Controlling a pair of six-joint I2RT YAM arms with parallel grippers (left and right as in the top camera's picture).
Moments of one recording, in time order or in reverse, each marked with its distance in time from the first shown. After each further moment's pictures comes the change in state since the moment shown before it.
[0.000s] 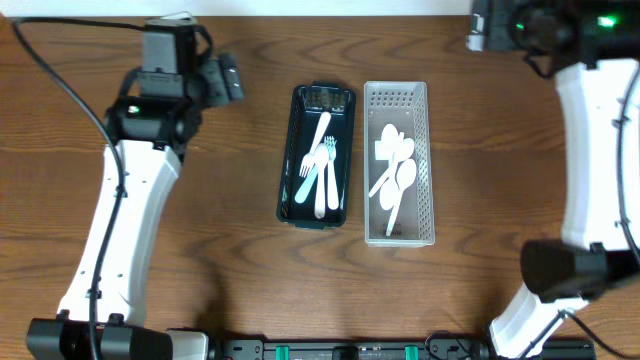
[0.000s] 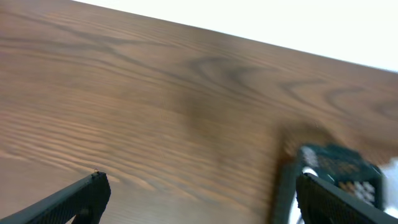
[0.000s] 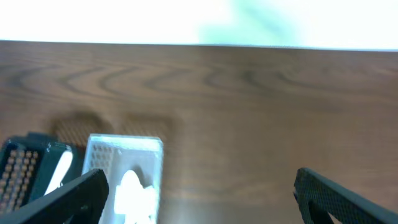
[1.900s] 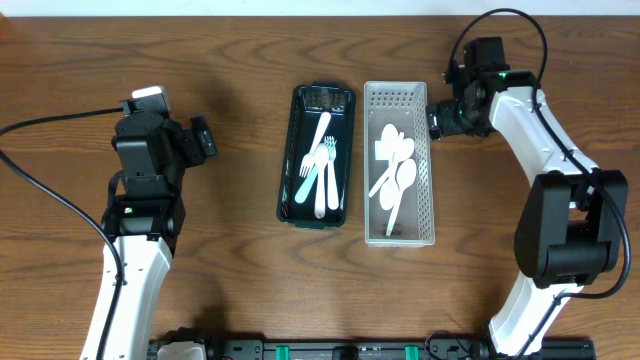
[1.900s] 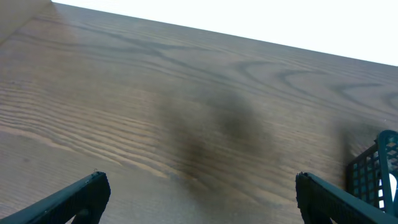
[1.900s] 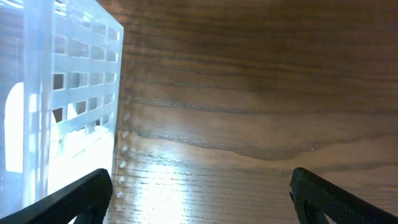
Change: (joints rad) left arm 0.118 -0.356 -0.645 0.484 0.000 0.128; right arm -0.006 0.054 -0.744 0.342 -0.042 -0.088
